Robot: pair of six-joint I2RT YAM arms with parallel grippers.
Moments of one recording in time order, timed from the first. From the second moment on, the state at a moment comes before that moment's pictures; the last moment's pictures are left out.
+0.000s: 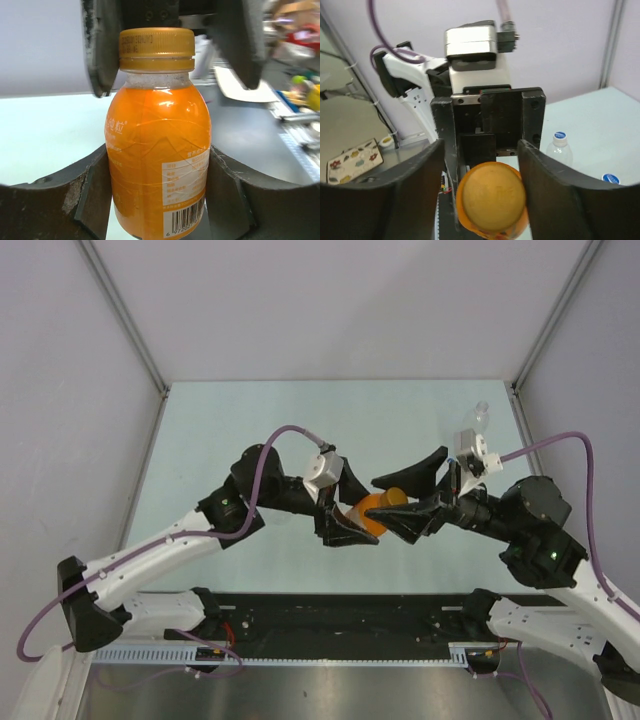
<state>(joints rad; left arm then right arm) -0.95 1.15 1.08 0.14 0.85 -0.17 0.92 0.72 1.06 -0.08 -0.41 0.28</state>
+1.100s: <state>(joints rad) -1.21 1.08 1.04 -0.06 -0.41 0.23 0.92 0.83 1.06 -0.24 0.27 0.82</state>
